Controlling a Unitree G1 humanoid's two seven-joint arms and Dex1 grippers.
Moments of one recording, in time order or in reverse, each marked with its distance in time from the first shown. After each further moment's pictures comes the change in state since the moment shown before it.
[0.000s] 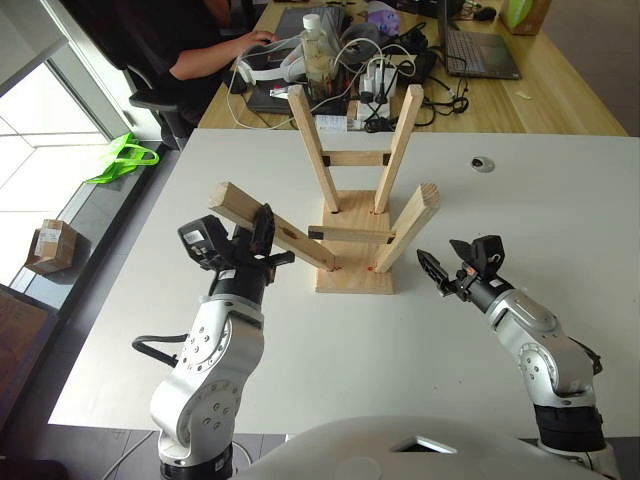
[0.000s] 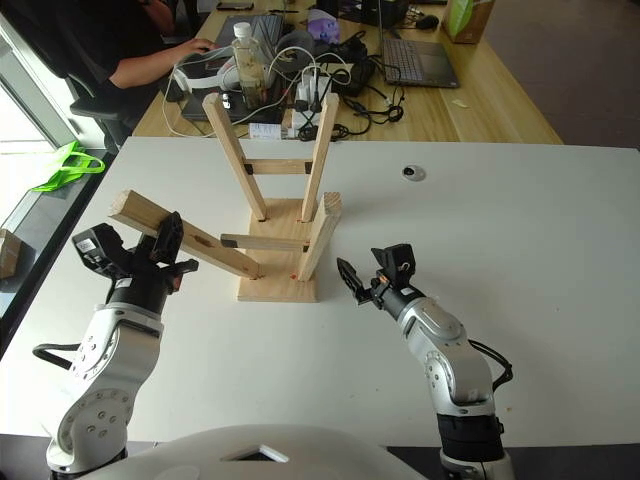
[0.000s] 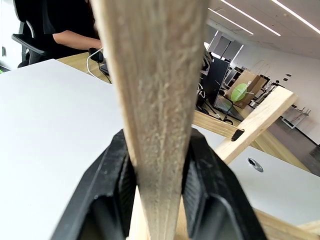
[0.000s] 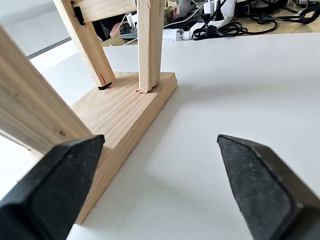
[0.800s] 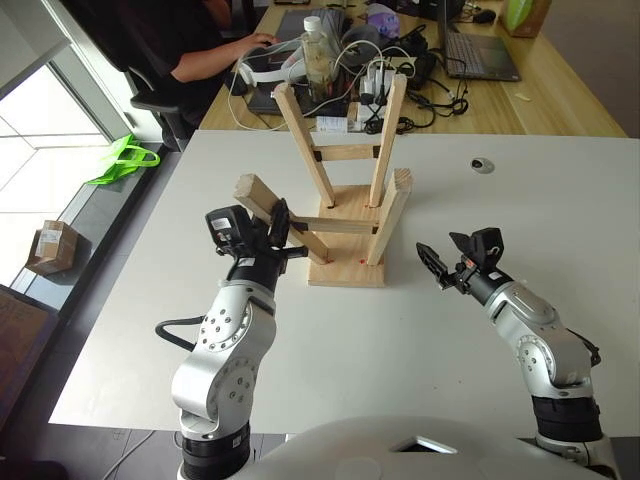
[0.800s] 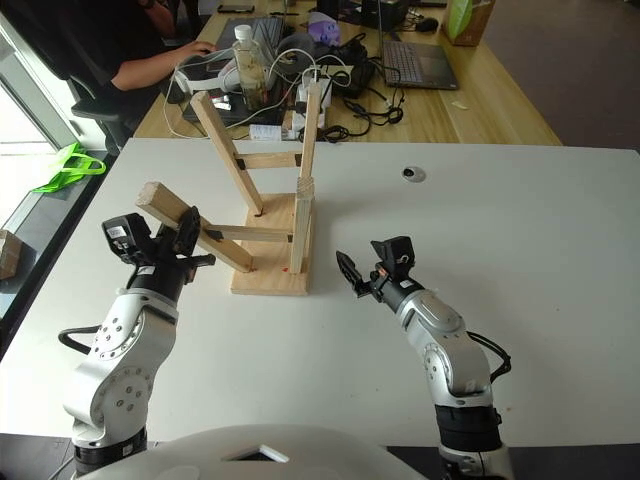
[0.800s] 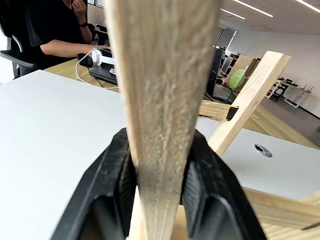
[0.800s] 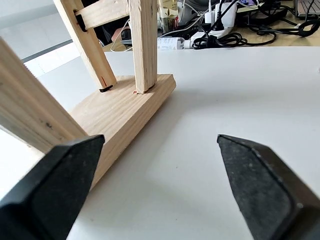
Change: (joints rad) left arm -0.095 -0.046 -0.036 0.105 0.218 0.068 -0.159; right arm -0.045 0.003 0.002 0.023 -0.019 -0.004 0.004
